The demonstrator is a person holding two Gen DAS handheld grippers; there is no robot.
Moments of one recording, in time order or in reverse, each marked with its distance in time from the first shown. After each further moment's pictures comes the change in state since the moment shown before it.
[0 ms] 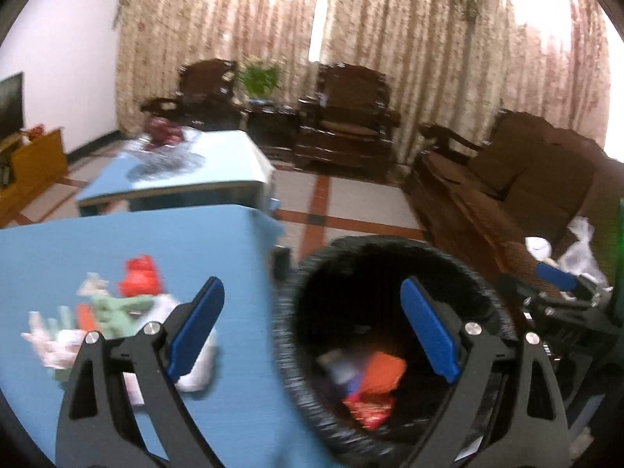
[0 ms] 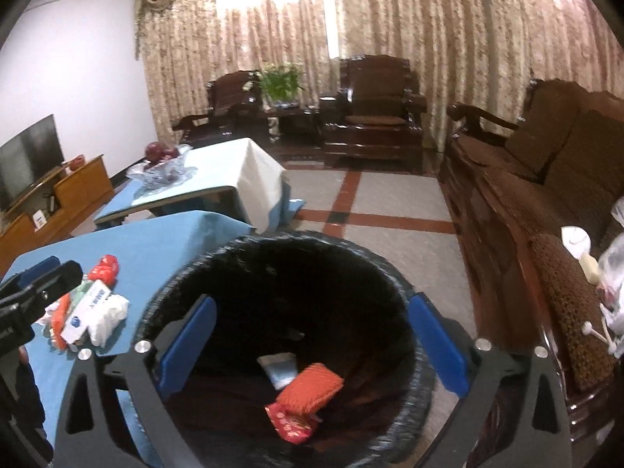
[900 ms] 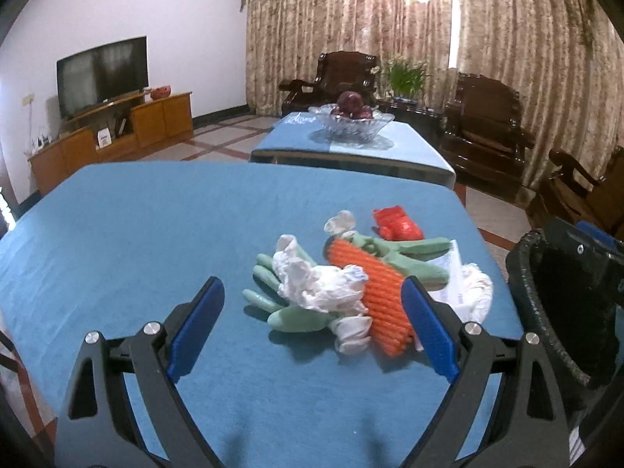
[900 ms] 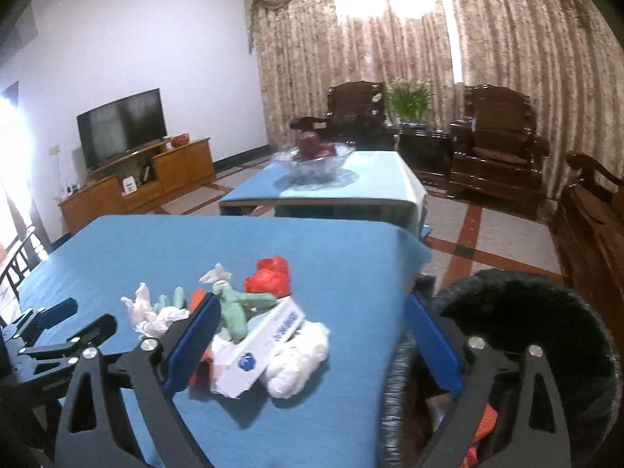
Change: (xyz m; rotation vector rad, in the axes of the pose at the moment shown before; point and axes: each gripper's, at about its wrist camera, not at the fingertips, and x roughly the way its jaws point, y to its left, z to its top) left arm -0.083 0.202 -0.061 -0.206 0.028 0.415; right arm 0.032 0.245 -0.025 -0.204 -0.037 0.330
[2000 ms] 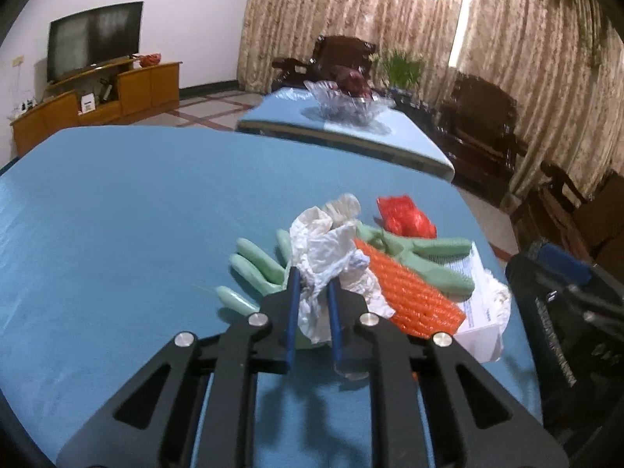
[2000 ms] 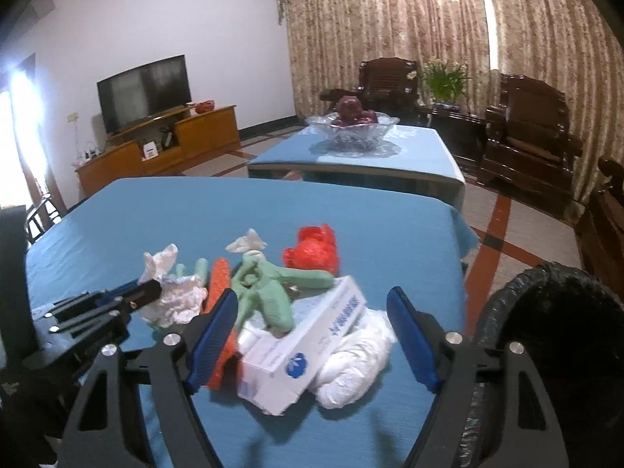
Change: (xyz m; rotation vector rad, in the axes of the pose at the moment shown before) left arm 0.046 0.016 0.001 -0.091 0.050 -0.089; right arm 0.045 0.044 -0.013 -0.072 0.087 0.089
